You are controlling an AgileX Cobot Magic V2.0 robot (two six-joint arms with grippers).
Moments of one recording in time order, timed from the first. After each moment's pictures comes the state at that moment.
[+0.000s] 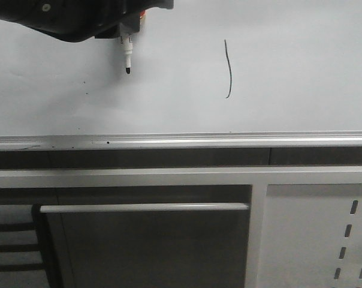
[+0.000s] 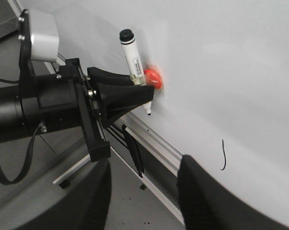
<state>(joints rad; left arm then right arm) -0.90 1.44 -0.79 -0.95 -0.57 0.67 0.31 1.02 -1.08 0.74 0.76 -0.74</state>
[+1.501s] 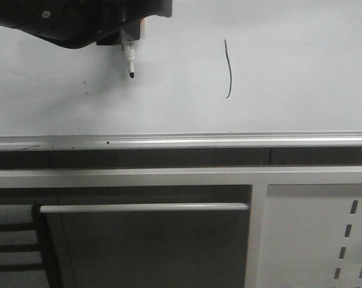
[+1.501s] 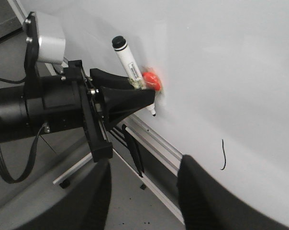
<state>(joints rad) -0.89 1.45 -0.79 -0.95 -0.54 0.67 0.31 1.02 -1.08 0.74 0.77 -0.74</state>
